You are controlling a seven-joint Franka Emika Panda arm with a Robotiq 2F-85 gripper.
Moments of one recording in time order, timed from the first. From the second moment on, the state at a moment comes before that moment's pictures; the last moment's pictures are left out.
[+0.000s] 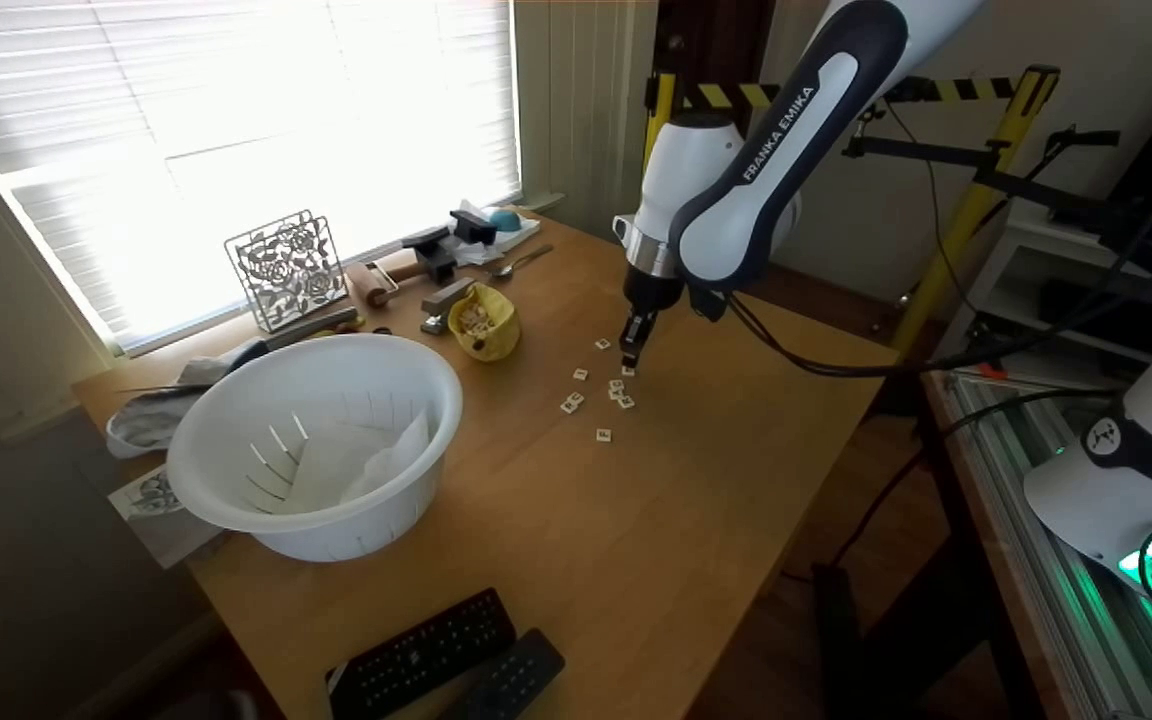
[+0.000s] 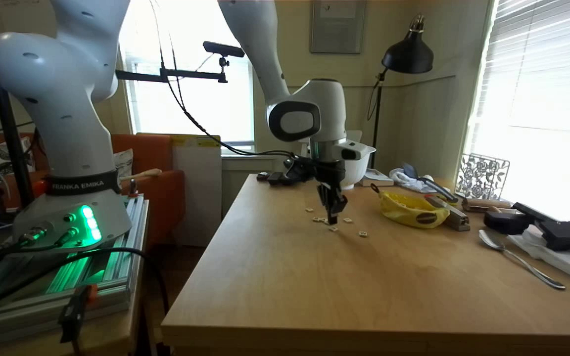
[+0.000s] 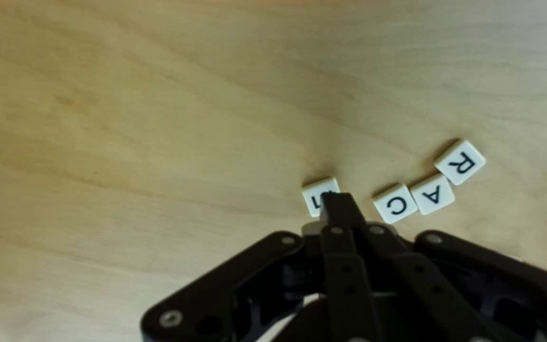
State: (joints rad) arm -0.28 0.48 0.01 -2.27 0.06 2.90 -0.17
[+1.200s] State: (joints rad) arm -0.11 0.51 -0.15 -2.27 0.06 2.91 0.16
